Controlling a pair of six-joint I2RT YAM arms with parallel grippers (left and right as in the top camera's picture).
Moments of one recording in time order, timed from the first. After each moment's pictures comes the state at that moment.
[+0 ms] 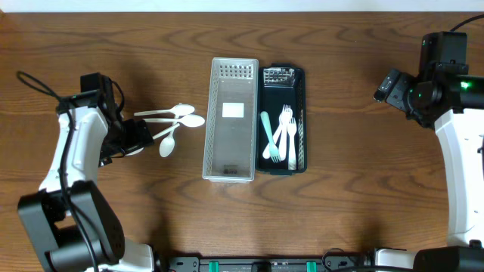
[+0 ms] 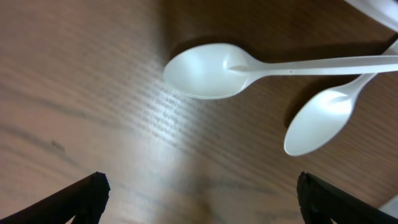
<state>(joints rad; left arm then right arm) 0.22 1.68 1.19 -1.06 -0.03 -0.21 -0.08 1.50 1.49 -1.12 0.13 0.46</state>
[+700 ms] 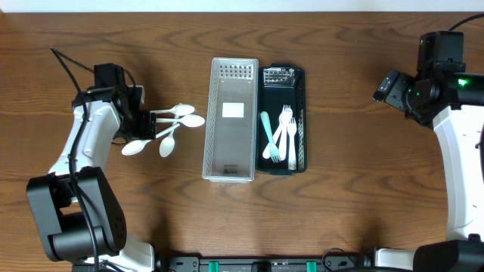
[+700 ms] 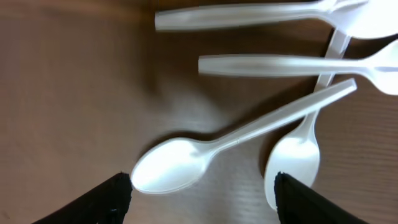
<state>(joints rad) 0.16 1.73 1.19 -0.83 -0.01 0.17 -0.08 1.52 1.49 -1.12 0.14 0.46</state>
